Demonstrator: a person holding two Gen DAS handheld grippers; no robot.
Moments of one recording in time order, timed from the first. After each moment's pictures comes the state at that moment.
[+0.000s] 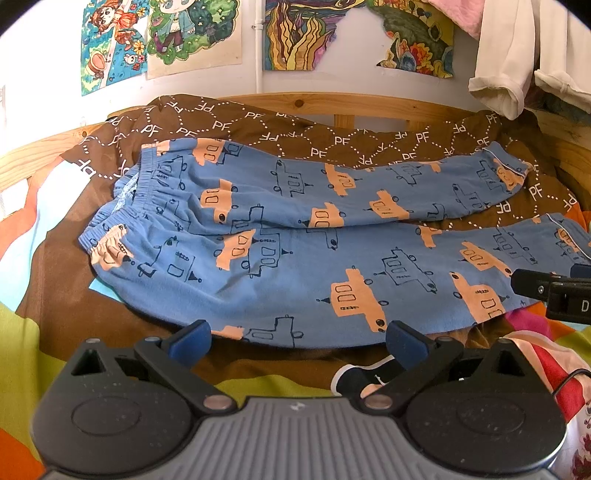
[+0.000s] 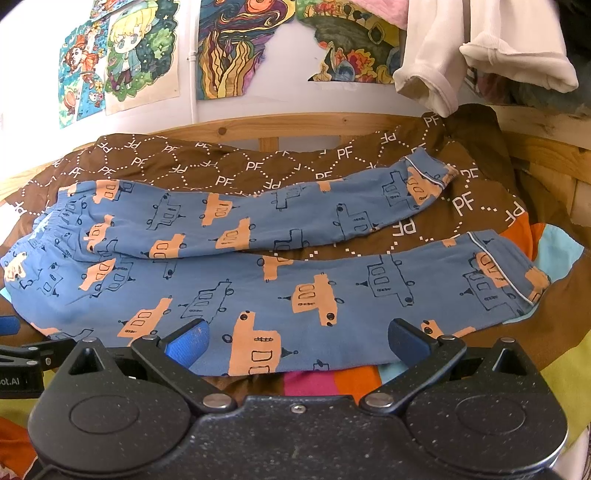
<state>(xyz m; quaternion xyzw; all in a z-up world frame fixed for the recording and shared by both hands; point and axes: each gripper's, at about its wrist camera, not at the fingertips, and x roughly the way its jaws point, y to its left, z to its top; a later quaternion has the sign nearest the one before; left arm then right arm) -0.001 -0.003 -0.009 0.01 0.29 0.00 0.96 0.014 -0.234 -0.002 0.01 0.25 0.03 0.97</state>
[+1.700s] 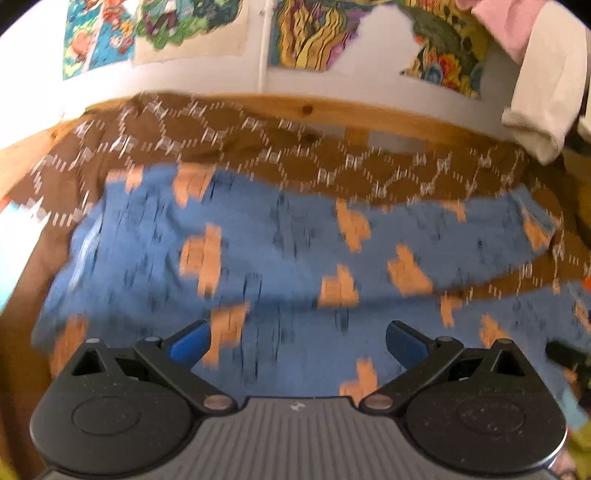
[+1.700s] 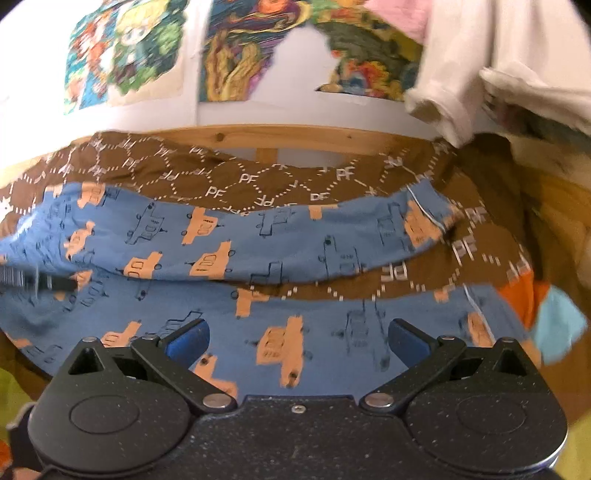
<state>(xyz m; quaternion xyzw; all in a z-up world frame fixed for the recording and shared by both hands) 0.116 0.027 0.039 -0.03 0.31 -0.03 0.95 0.077 -0.260 0.025 -0.06 0.25 0.07 0.96</state>
